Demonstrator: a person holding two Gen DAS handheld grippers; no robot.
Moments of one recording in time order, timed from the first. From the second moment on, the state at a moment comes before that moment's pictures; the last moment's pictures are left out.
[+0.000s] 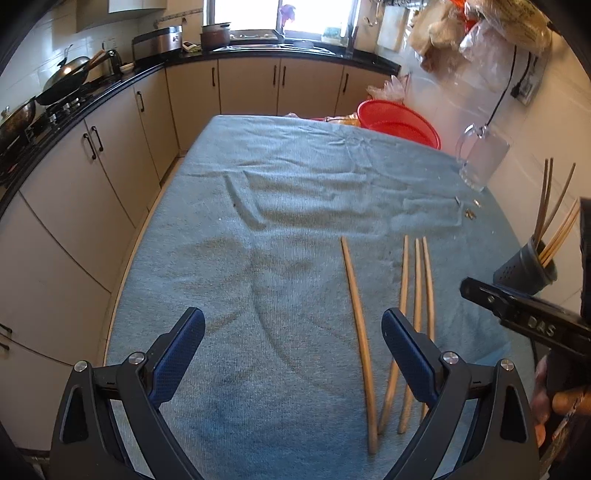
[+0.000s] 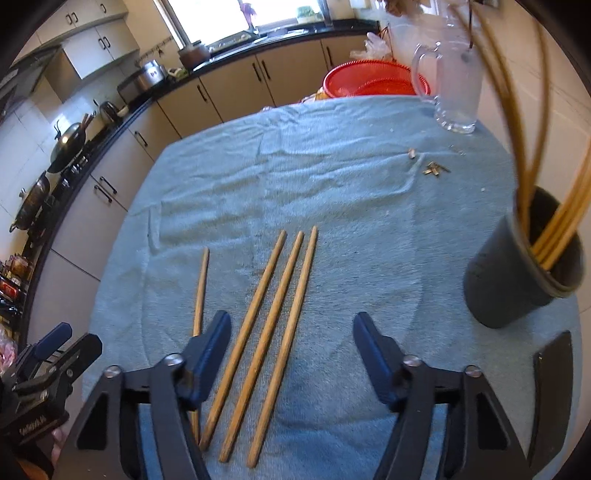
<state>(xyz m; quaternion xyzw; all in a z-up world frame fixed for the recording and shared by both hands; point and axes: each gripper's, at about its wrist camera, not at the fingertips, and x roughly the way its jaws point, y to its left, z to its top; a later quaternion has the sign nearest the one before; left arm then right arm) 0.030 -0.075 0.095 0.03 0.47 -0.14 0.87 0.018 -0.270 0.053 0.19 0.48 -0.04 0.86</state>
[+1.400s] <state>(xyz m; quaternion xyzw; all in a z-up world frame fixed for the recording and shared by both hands) 0.119 -0.165 0.020 0.08 0.56 -0.18 0.80 0.086 -0.298 0.003 0.19 0.55 -0.02 0.81</state>
